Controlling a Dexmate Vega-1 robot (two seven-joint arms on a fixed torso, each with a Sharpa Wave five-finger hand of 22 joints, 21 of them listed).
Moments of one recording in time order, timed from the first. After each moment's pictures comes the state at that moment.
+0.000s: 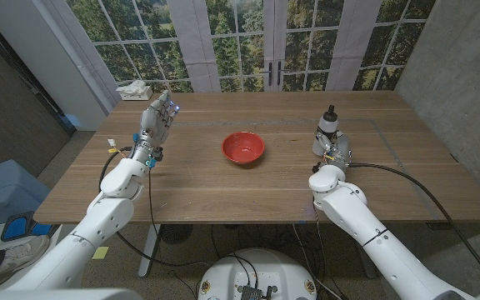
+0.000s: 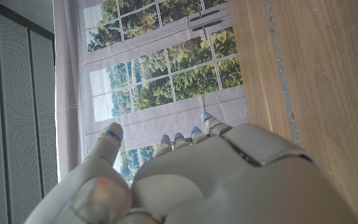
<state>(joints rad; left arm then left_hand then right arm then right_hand) 1.10 0.62 0.18 -1.59 -0.77 -0.42 -0.07 0.06 0.09 0.62 -0.05 0.20 -0.12 -0.10 0.18 0.17 -0.17 -0.11 0.18 0.17 -0.17 -0.03 0.17 0.17 -0.07 -0.04 0.20 0.17 -1.04 -0.35 -0.42 -1.86 0.16 -0.52 -0.93 0.96 0.03 0.41 -0.14 0.17 0.61 -0.09 0.19 0.20 0.65 -0.10 0.18 0.32 1.14 -0.21 1.31 1.22 0.91 -0.13 1.44 0.17</state>
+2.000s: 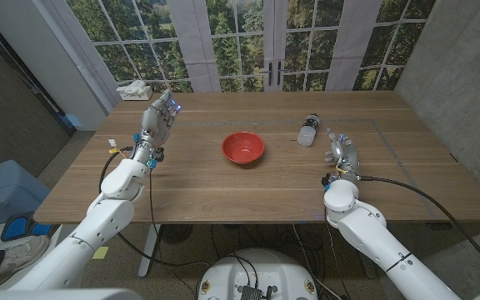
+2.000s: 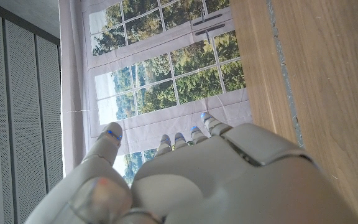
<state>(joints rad) 1.13 0.63 0.18 -1.63 -0.76 -0.42 -0.06 0.06 0.09 0.62 -0.06 0.20 -0.12 -0.10 0.18 0.17 -0.17 -0.11 0.18 0.17 -0.17 -0.03 0.17 0.17 -0.07 -0.04 0.20 0.17 -1.18 -0.44 -0.38 -1.91 0.20 -0.25 -0.86 0.49 -0.06 0.29 -0.04 0.18 0.33 -0.02 0.20 0.19 0.37 -0.01 0.20 0.21 0.68 -0.07 0.65 0.68 0.69 0.04 1.21 0.17</state>
